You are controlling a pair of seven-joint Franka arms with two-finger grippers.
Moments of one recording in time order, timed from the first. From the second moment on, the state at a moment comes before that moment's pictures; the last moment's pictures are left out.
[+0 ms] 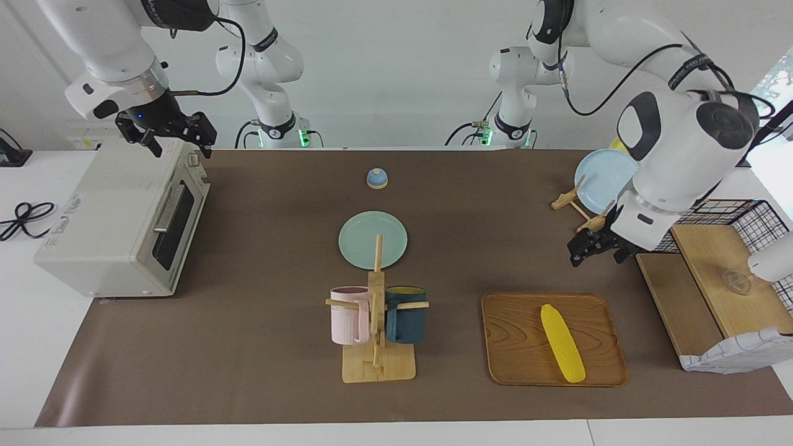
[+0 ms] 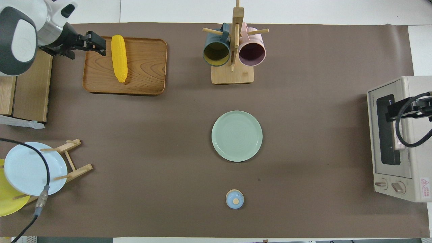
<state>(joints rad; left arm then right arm) -0.10 0.35 -0.05 -1.27 -0.02 1.63 -0.15 -0.02 -0.03 -0.01 -1.57 -0.05 1.42 -0.01</state>
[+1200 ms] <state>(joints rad) -0.10 -0.02 -0.05 -1.57 -0.02 1.48 -0.17 -0.02 -0.03 -0.01 -1.57 -0.05 1.42 -0.01</state>
